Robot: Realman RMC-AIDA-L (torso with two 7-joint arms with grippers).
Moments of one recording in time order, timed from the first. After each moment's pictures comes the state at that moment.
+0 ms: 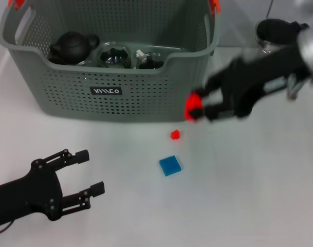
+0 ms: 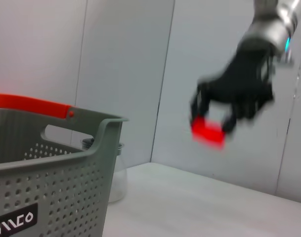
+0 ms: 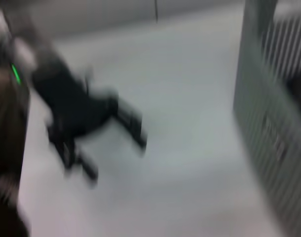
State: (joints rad) left arm -0.28 -2.13 0.32 0.60 2.12 1.85 -0.96; right arm 0.74 2.09 -1.11 -1.42 -2.21 -1.77 2.10
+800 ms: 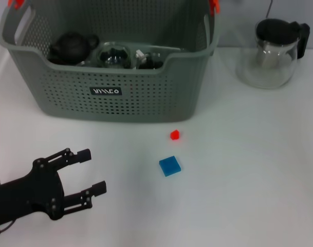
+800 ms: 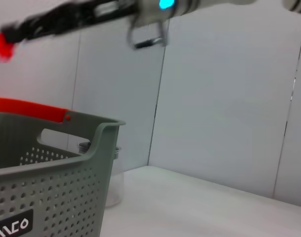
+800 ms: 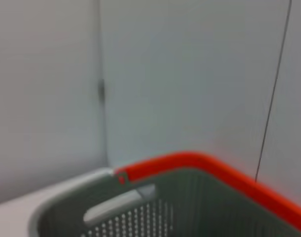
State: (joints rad) left arm -0.29 -2.14 0.32 0.60 2.12 1.86 -0.96; right arm 1.09 2.09 -1.24 -0.90 -2.20 -0.87 2.31
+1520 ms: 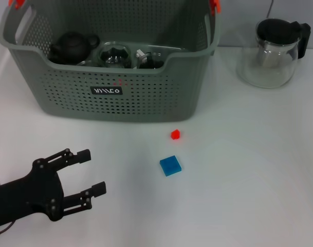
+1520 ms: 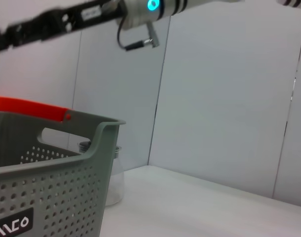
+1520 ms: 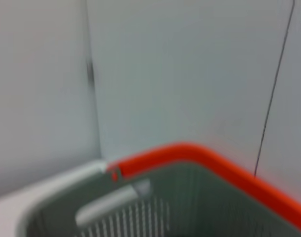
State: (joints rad) left arm -0.28 -2.14 0.32 0.60 2.12 1.86 -0.96; right arm 1.10 2.09 -1.21 -0.89 -2.17 -0.87 2.30
